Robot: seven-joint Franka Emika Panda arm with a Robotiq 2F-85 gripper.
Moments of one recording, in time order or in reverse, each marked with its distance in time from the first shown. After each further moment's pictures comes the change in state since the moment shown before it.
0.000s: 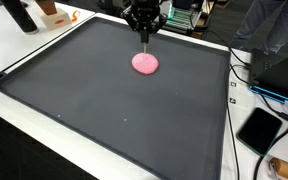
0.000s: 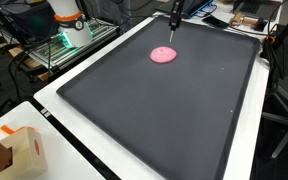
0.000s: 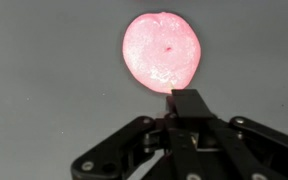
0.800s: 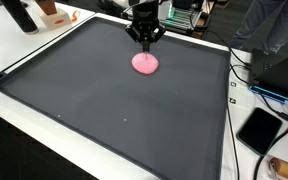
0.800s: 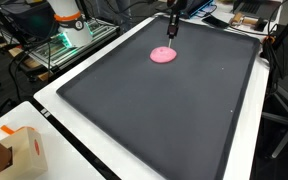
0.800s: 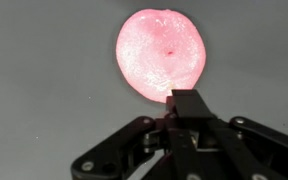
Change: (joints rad) arm -0.011 0.035 0.004 -0.070 0.036 0.130 -0.131
